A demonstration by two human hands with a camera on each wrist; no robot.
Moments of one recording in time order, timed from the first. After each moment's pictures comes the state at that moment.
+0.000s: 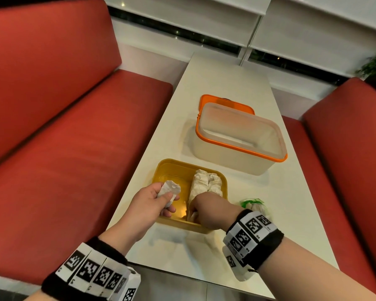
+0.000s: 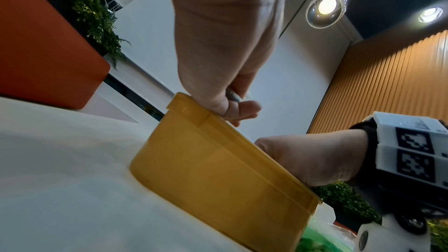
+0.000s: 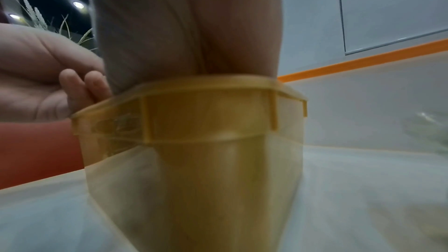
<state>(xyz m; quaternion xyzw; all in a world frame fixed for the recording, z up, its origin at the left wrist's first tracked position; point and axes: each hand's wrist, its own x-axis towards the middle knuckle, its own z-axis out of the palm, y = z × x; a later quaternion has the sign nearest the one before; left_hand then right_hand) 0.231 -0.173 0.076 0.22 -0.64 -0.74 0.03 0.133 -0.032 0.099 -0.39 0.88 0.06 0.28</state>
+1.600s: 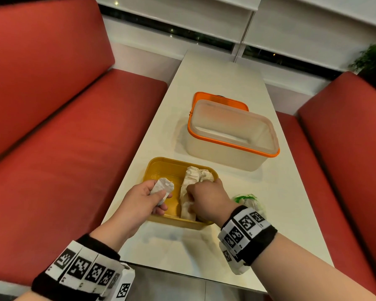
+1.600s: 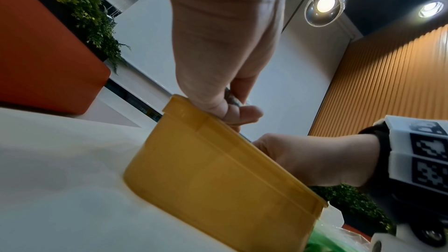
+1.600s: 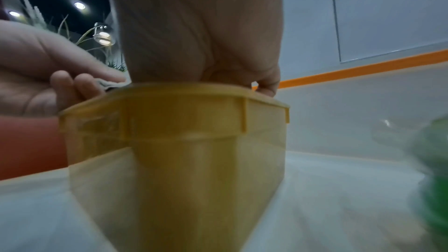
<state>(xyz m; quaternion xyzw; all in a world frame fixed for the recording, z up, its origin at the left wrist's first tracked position) 0.227 -0.172 0.080 0.23 -0.64 -0.73 0.02 0.124 -0.026 0.100 -0.38 0.91 0.09 0.15</state>
